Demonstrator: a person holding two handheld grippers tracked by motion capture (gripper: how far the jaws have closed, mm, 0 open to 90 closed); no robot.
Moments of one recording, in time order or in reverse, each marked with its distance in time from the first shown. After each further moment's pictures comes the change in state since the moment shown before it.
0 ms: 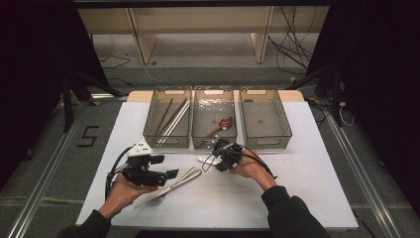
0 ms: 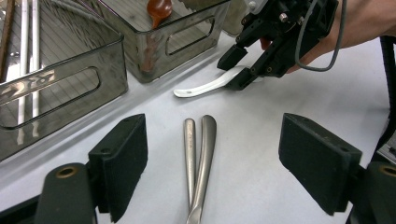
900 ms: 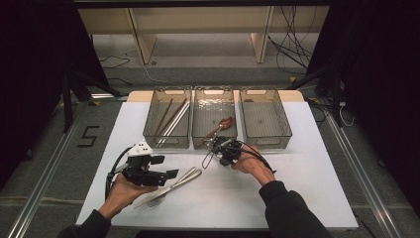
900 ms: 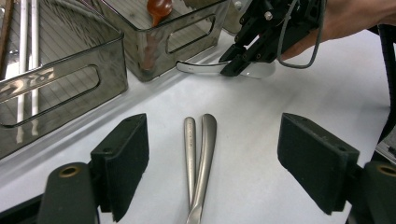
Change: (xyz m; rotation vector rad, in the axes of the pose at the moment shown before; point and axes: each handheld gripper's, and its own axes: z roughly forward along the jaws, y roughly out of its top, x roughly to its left) left arm 0.001 -0.001 0.000 0.001 -0.002 -0.001; right arm -0.008 0.008 0.002 0.090 -0.045 -0.019
